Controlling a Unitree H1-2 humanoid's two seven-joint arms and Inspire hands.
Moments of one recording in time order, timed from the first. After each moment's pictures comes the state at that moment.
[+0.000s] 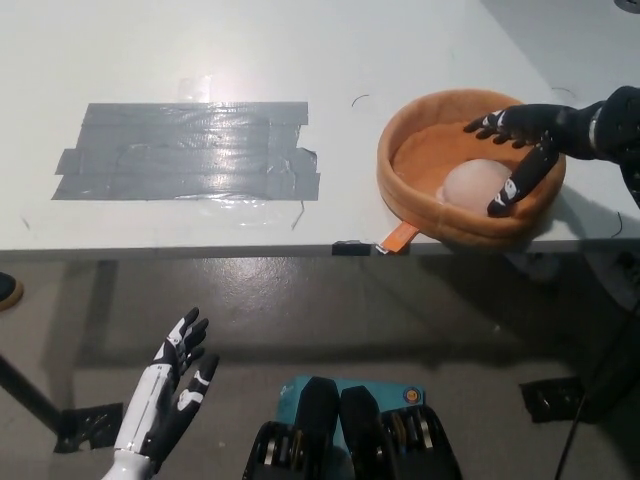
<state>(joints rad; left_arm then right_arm) 0.06 0.13 -0.05 -0.09 0.11 -0.10 -0.07 -1.03 -0.46 0.41 0.53 -0.41 0.46 0.82</state>
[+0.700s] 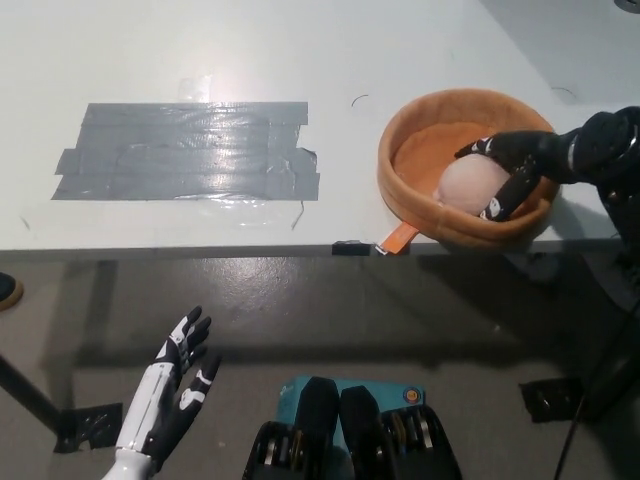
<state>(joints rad) 0.06 0.13 -0.05 -0.10 0.11 -0.09 -0.07 -1.02 -0.39 0.40 0.71 -0.41 0.37 0.75</state>
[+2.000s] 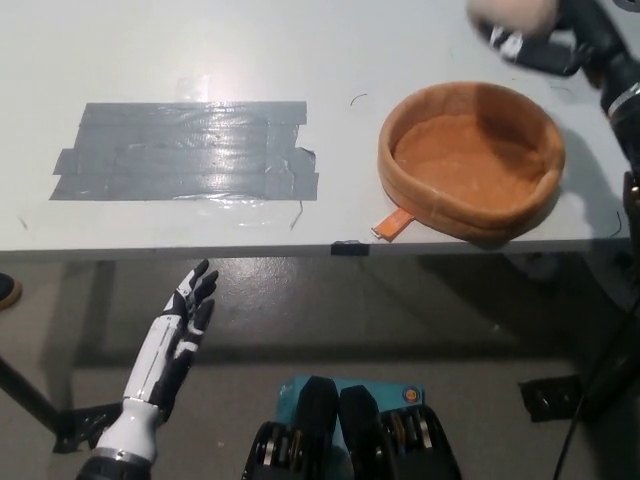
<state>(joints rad) -0.07 0.13 -0.04 -0.03 0.09 -0.09 -0.08 -0.91 -0.25 -0.08 0.31 -0.27 0.16 0.24</state>
